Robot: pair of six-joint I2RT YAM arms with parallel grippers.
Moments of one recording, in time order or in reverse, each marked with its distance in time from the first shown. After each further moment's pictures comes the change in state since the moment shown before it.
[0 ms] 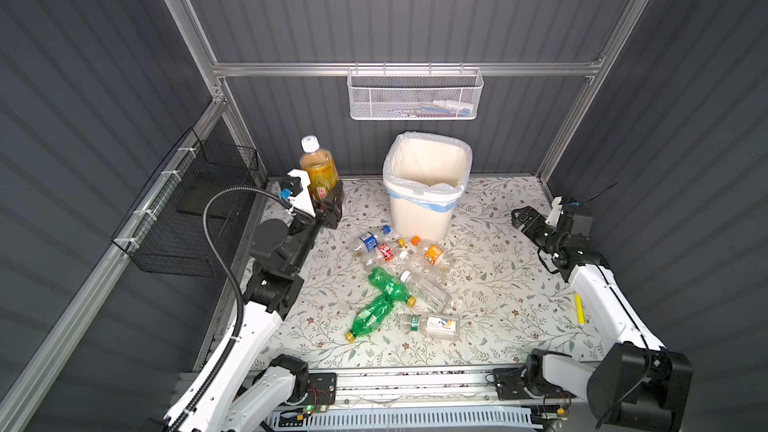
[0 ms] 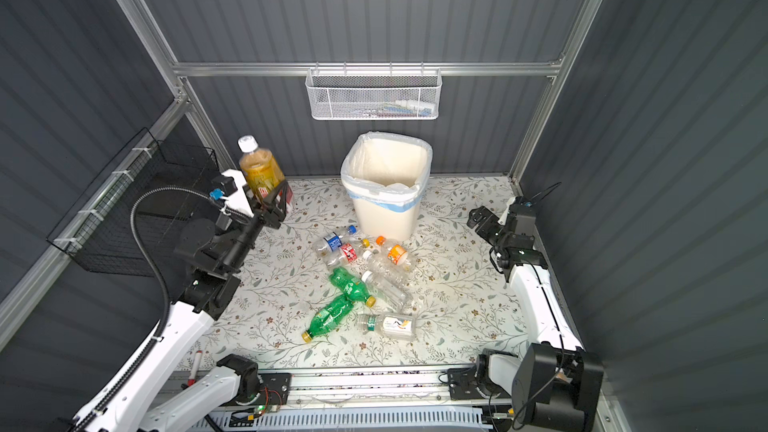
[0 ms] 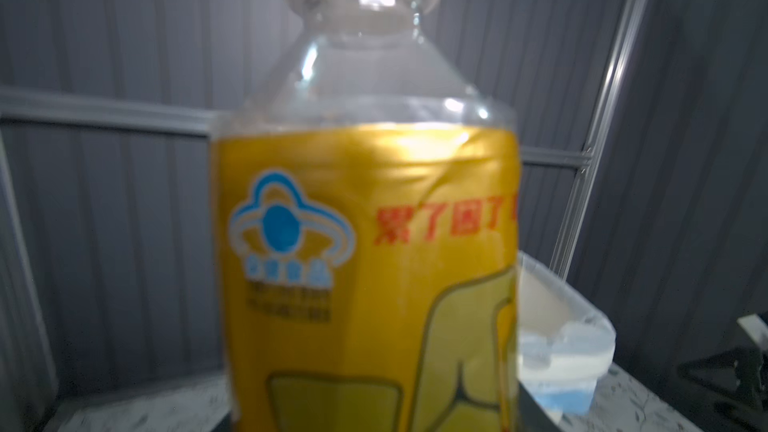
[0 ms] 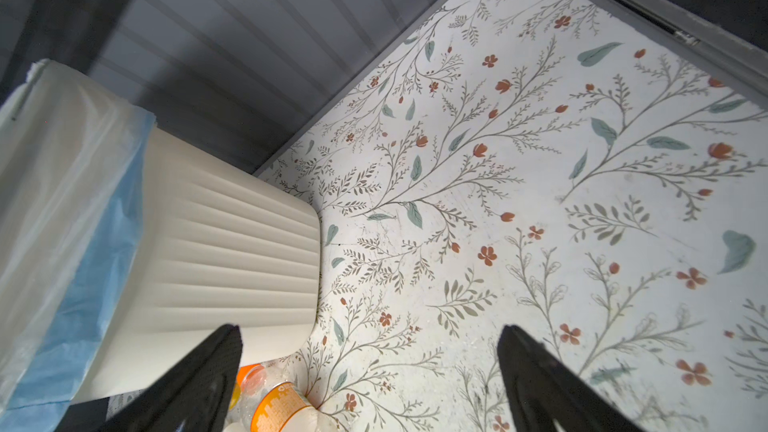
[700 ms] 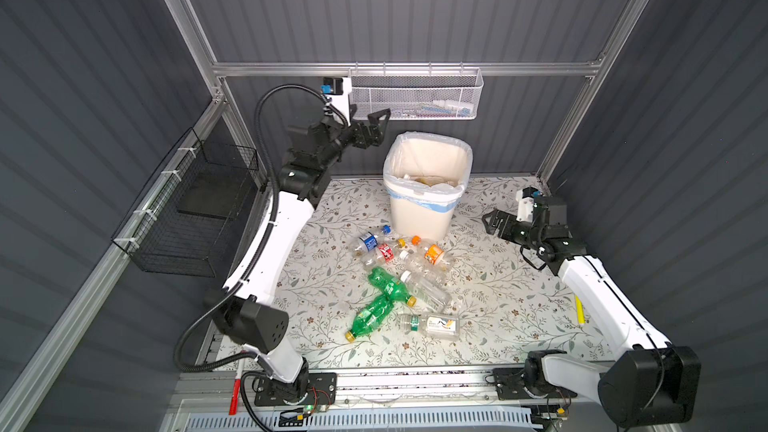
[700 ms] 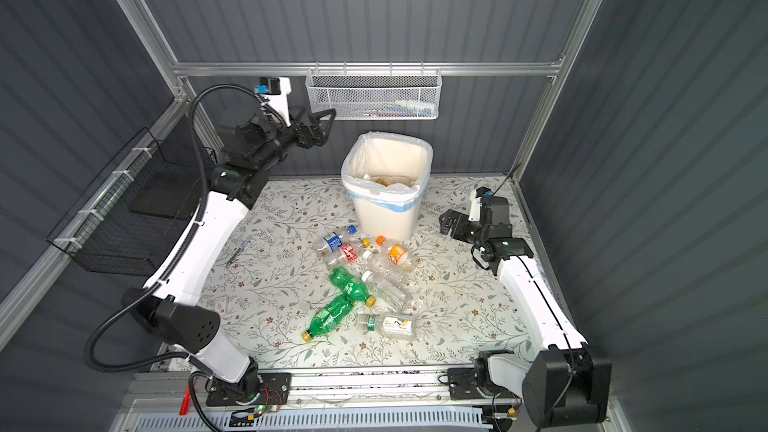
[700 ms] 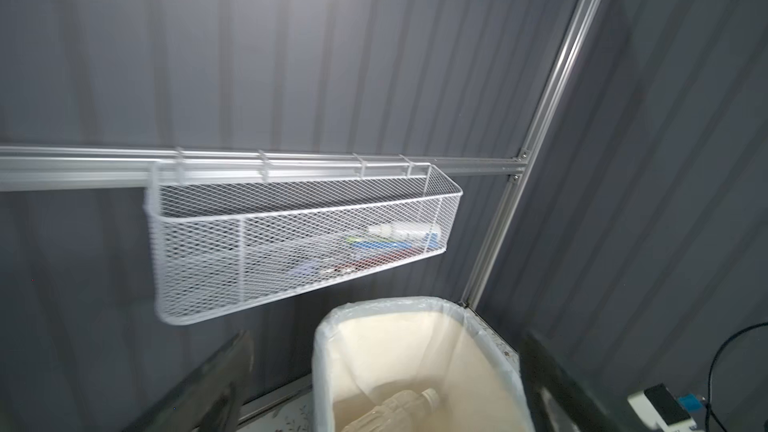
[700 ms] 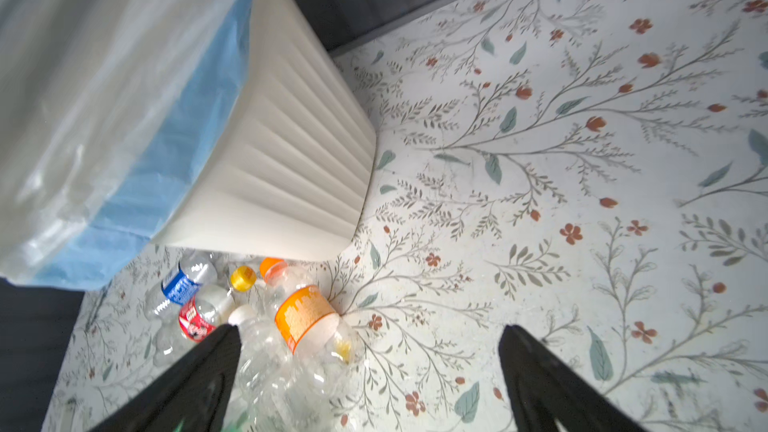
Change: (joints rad) left arm 0.037 0.599 0.894 -0.492 0.186 -0.120; right arm 0.260 0.038 0.135 -0.243 0.015 -0.219
